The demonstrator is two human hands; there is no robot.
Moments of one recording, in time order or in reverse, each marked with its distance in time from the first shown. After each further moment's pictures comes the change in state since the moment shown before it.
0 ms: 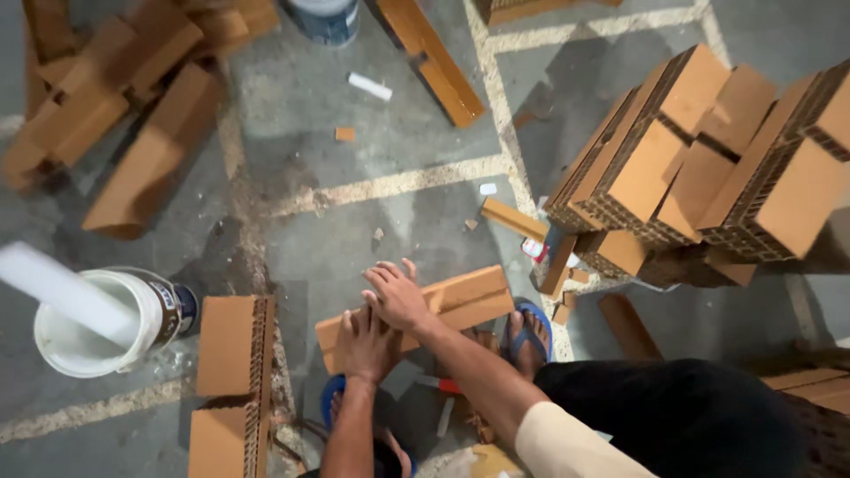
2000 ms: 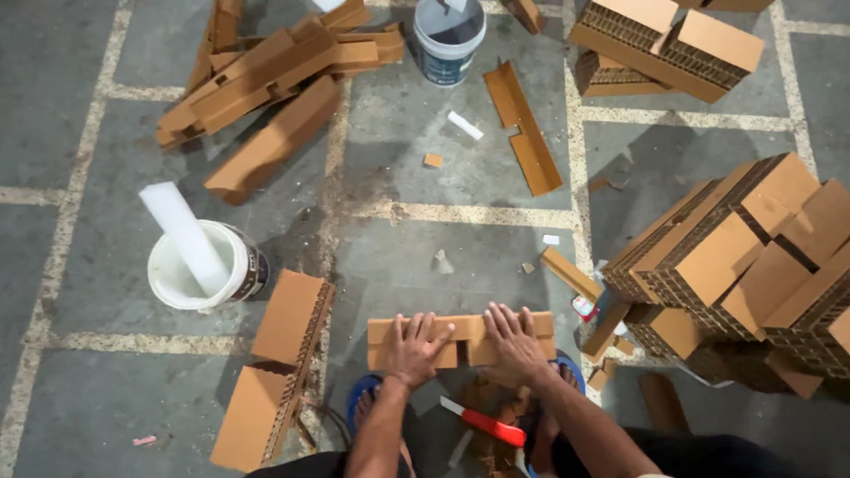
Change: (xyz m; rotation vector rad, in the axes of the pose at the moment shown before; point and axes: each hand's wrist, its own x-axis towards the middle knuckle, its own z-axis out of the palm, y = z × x) left_hand -0.010 0.002 0.003 -0.137 -0.080 -0.044; right_hand -0.083 0.063 -0.097 -0.402 -0.573 0.022
